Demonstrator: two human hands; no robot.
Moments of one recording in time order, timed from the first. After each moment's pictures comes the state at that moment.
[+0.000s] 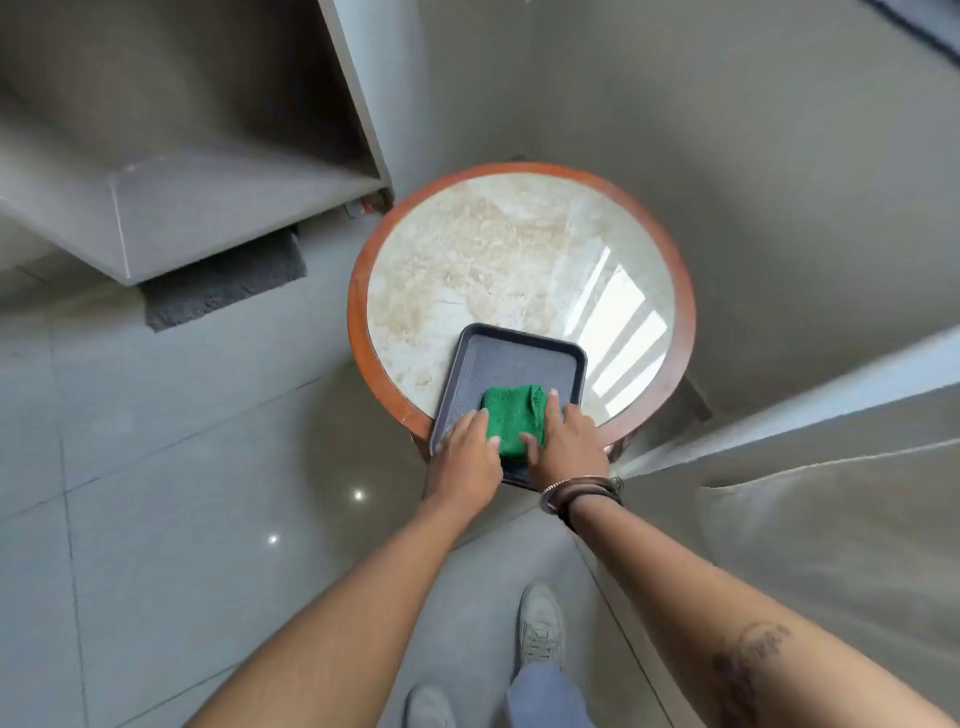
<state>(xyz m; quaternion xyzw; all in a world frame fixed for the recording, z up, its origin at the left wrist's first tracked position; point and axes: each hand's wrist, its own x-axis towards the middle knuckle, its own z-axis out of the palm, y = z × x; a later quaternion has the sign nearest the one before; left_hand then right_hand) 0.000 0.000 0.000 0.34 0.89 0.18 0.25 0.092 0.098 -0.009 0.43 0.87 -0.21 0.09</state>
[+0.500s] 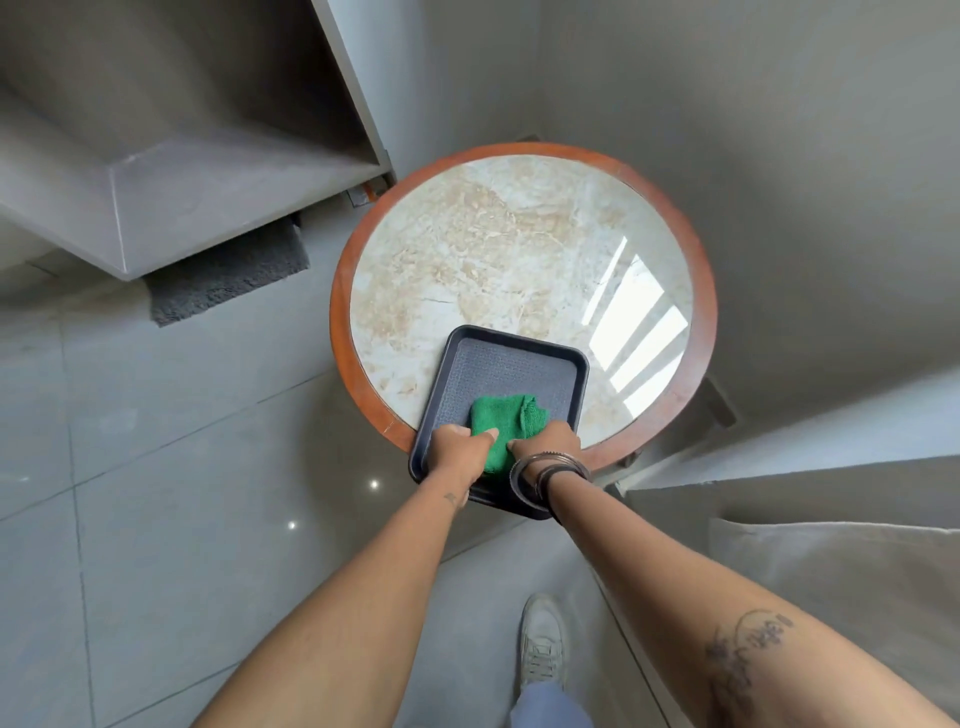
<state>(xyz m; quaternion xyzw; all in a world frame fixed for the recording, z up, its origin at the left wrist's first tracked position) -0.017 0.054 -0.055 -0.08 0.85 0.37 0.38 0.053 0.136 -0.052 0.62 0.64 -0.43 0.14</state>
